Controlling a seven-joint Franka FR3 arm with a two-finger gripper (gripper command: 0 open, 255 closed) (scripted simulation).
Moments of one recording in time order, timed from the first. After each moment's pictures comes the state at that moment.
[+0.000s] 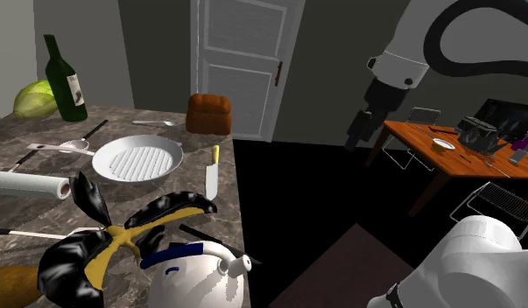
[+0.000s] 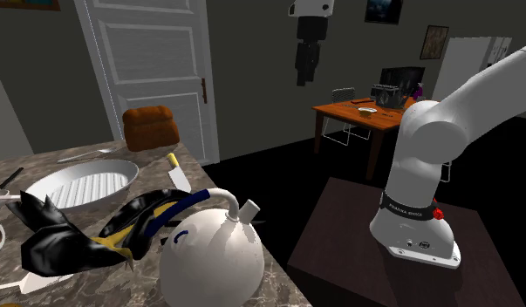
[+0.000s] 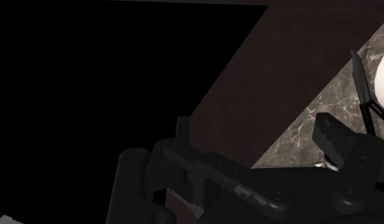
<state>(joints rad) 0.02 -0.82 -0.01 -2.42 -0.02 1.66 -0.04</state>
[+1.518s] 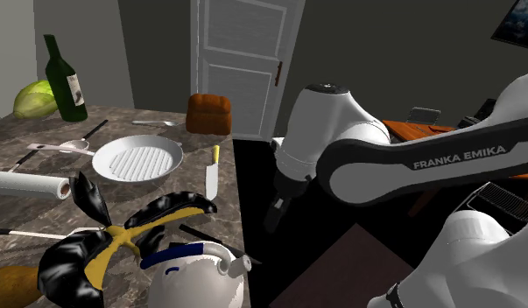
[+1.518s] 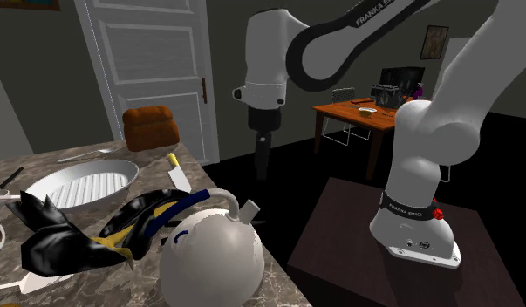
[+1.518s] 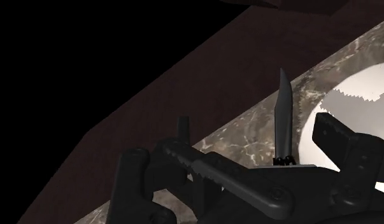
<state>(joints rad) 0.25 -0.44 0.26 -2.63 0.13 2.23 0.01</state>
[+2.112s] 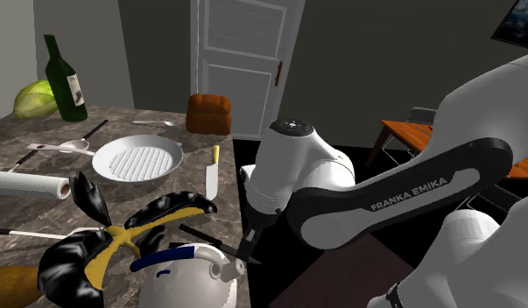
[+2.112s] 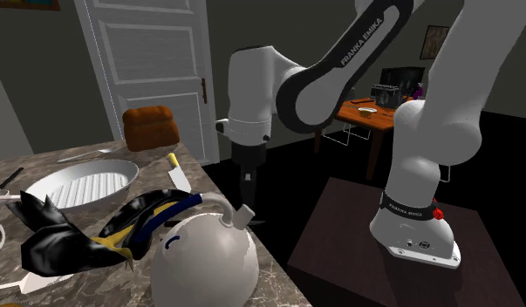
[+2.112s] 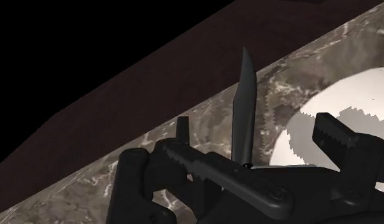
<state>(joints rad) 0.29 -0.20 0.36 -2.59 0.10 2.45 0.06</state>
